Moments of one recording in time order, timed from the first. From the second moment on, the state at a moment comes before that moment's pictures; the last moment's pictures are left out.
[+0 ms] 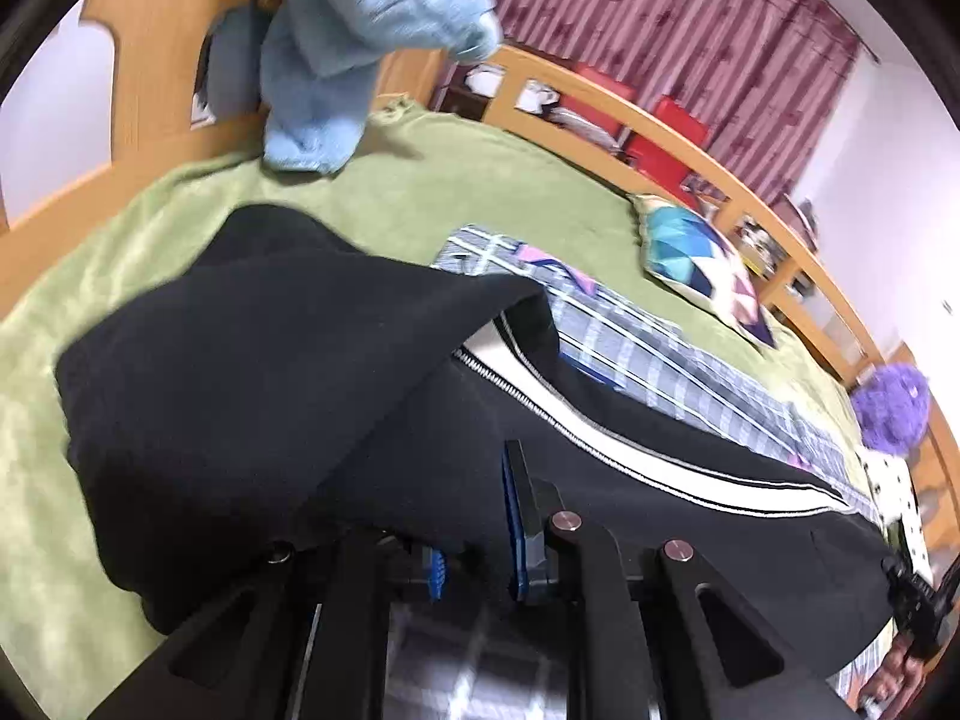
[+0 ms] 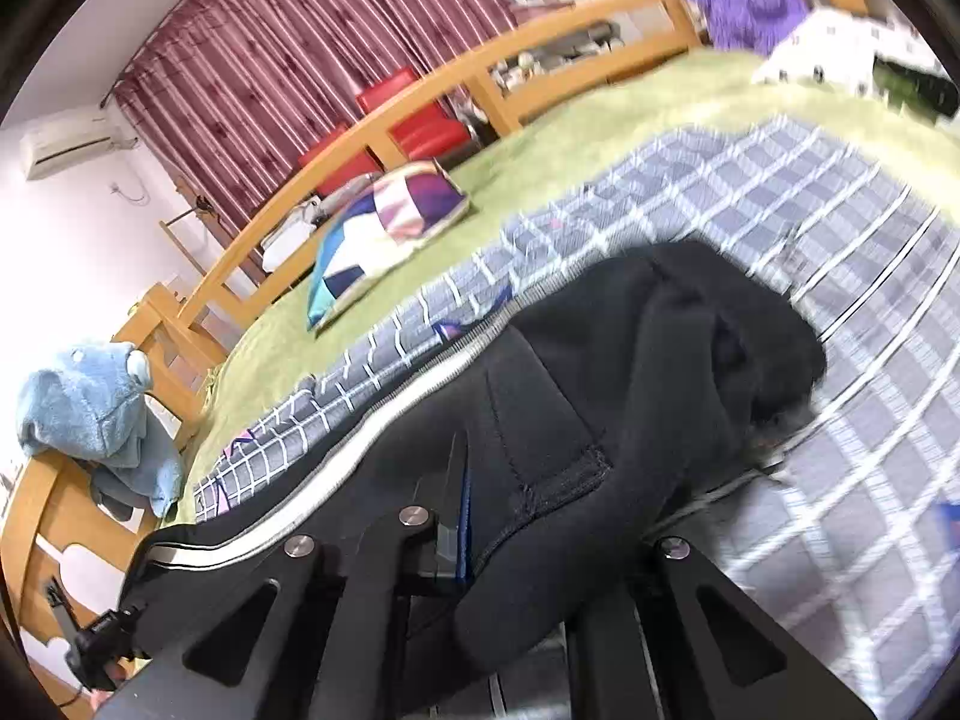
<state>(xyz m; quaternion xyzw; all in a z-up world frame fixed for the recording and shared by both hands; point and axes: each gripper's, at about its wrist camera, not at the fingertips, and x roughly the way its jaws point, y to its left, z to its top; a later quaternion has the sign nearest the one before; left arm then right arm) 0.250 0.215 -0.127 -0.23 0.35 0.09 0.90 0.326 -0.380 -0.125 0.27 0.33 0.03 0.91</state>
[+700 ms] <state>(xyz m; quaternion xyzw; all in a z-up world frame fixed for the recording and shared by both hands) 0.036 0.171 -0.178 -0.22 0.44 0.04 0.87 0.082 -0.479 -0.192 0.23 0.43 -0.03 0.87</state>
